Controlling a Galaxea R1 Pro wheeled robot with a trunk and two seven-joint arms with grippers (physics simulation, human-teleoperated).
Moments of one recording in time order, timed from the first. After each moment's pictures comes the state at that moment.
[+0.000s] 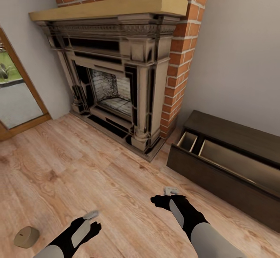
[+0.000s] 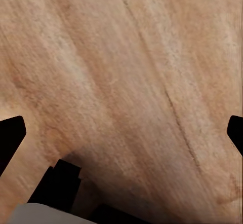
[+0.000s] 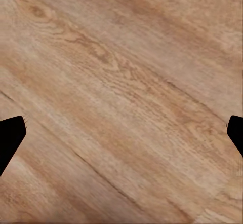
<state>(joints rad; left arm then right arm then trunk) -0.55 0.03 -0.25 -0.38 0.78 0.38 0.38 -0.66 0.14 0.03 -0.47 -0.17 0.43 0.02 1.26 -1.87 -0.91</state>
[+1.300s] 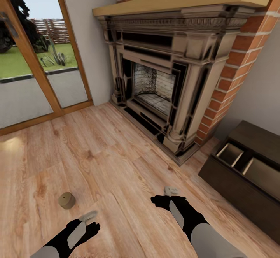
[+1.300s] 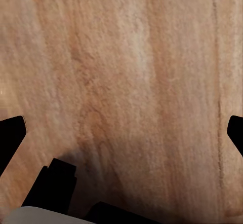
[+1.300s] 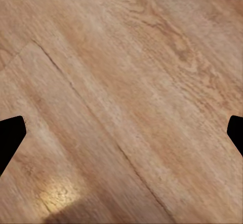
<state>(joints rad) -0.55 0.06 -0.26 -0.36 0.77 0.38 0.27 -0.66 0.14 0.03 -0.45 -0.17 0.38 0.02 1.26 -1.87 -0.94</state>
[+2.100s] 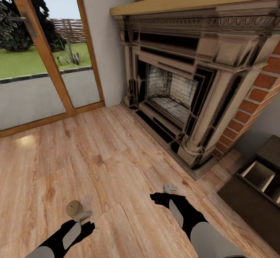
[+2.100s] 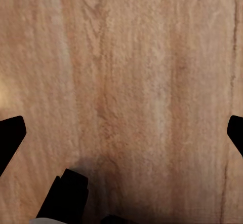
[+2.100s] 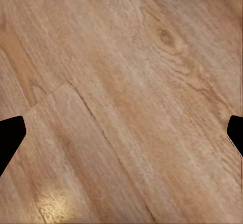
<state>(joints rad) -0.55 0.10 -0.25 -0.35 0.77 0.35 0.26 -0.67 0.14 0.04 -0.45 -0.17 0.33 0.05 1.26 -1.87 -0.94</state>
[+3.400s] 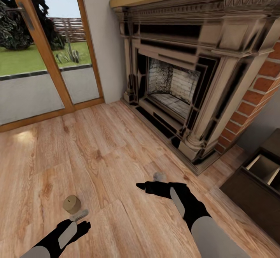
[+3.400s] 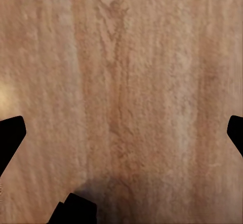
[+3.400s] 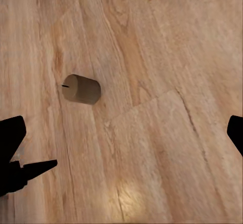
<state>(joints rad) -0.55 0.13 -0.25 -0.36 0.78 0.35 0.27 -0.67 0.14 0.04 -0.65 -0.16 0.52 0.50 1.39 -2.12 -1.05</state>
